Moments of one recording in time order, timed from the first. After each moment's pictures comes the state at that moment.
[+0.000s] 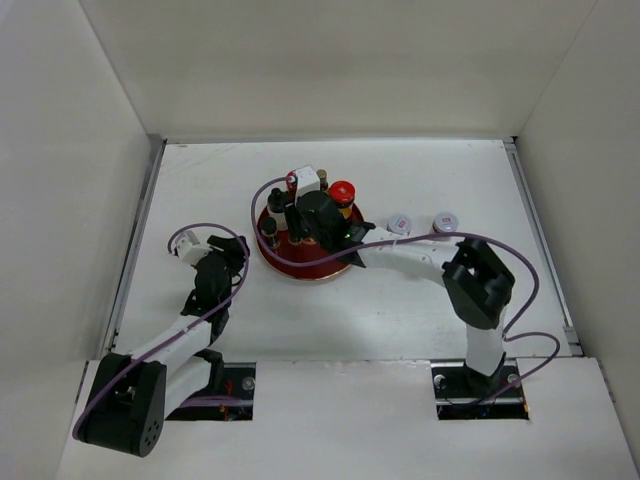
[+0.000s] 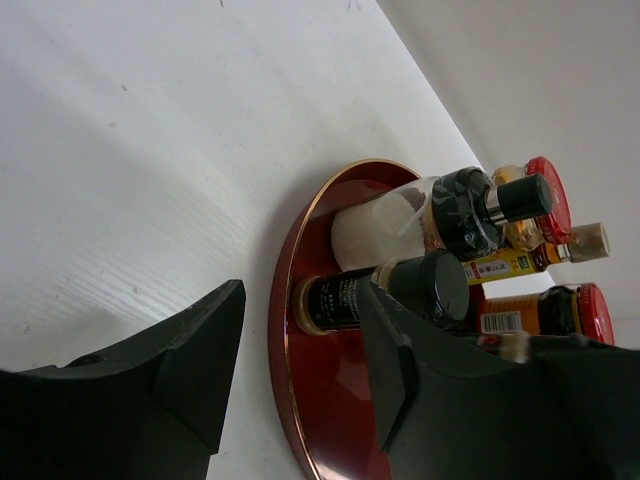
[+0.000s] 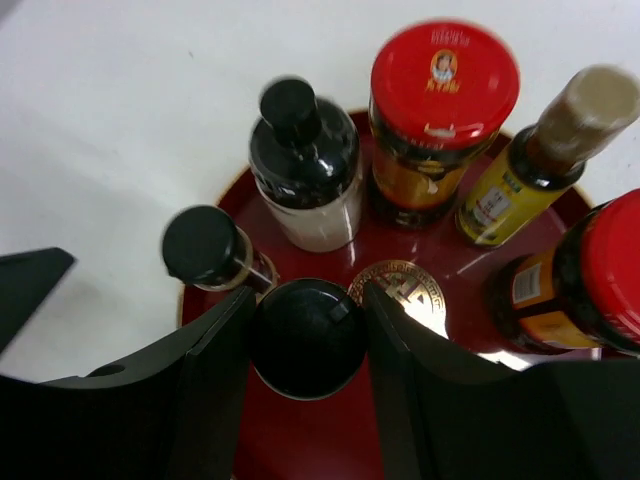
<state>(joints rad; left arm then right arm) -0.23 0.99 0.15 0.60 -0.36 -0.94 0.93 1.89 1.41 0.08 0.38 0.24</state>
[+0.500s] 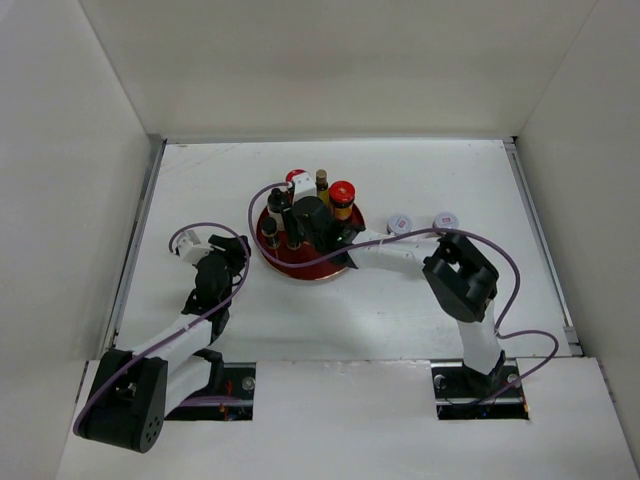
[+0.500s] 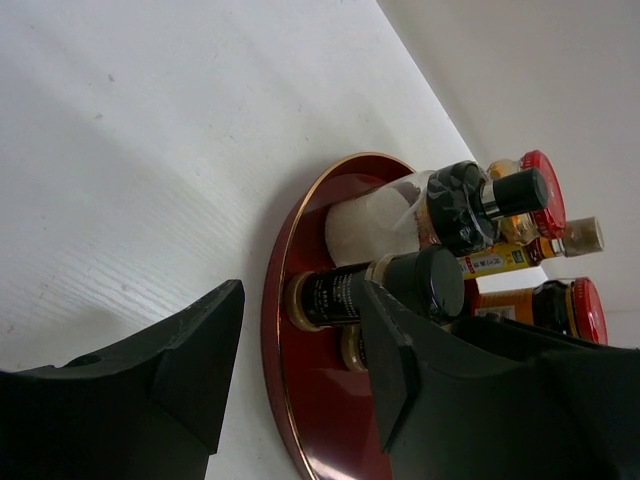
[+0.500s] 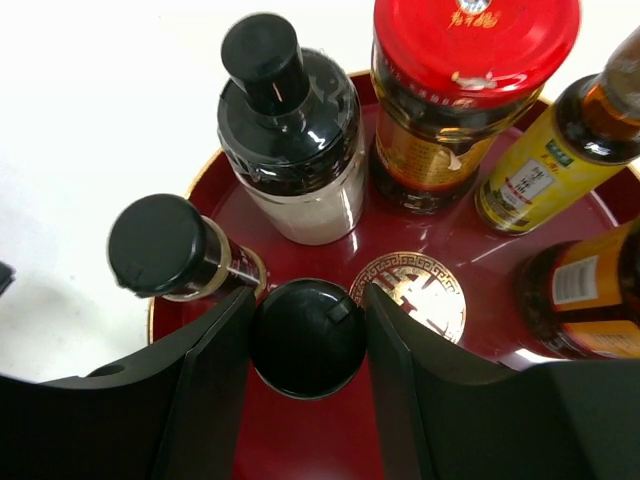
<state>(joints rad) -0.23 1.02 0.15 0.62 -0.34 -0.95 0.93 2.00 1.42 0.13 0.38 0.27</state>
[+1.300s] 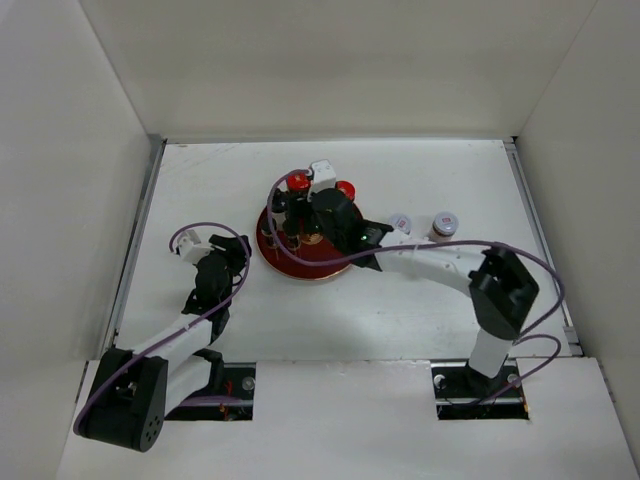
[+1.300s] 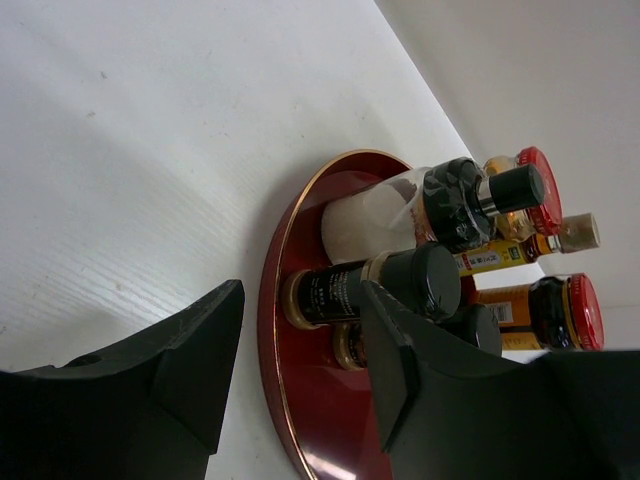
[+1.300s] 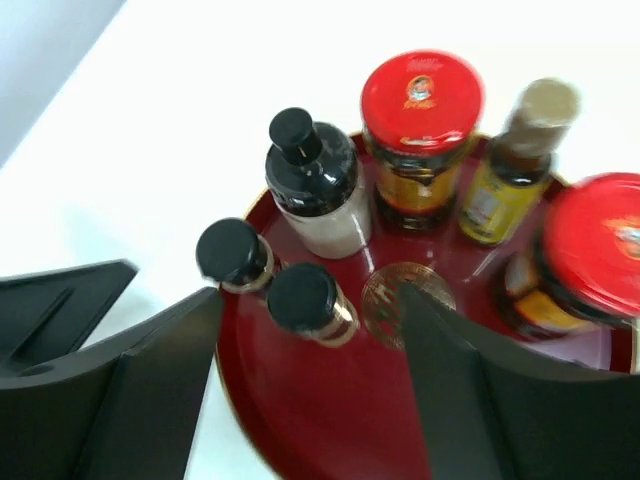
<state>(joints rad) -0.23 1.02 0.15 0.63 -0.33 -0.95 0.93 1.81 1.35 0.12 0.37 0.31</state>
